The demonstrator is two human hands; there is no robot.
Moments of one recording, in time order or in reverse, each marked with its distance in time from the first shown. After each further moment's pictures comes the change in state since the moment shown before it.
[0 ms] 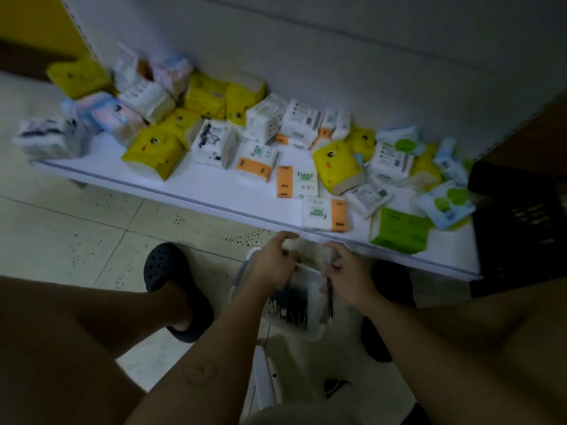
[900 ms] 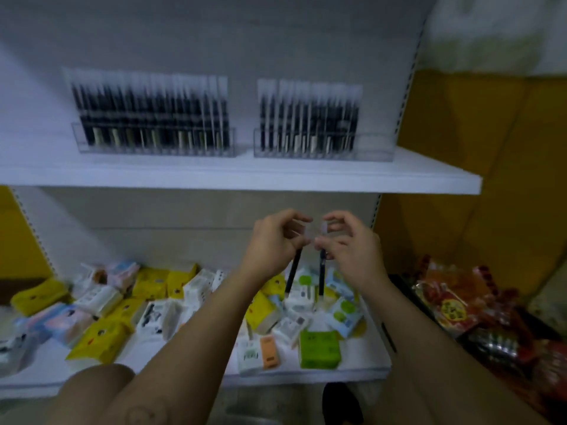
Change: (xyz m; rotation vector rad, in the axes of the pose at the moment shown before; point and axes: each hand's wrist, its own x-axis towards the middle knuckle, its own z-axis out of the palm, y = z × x) left_hand -0.138 0.343 0.029 0.257 0.120 1.070; right_hand -0.164 -0.206 -0.251 0.207 0.670 -0.737
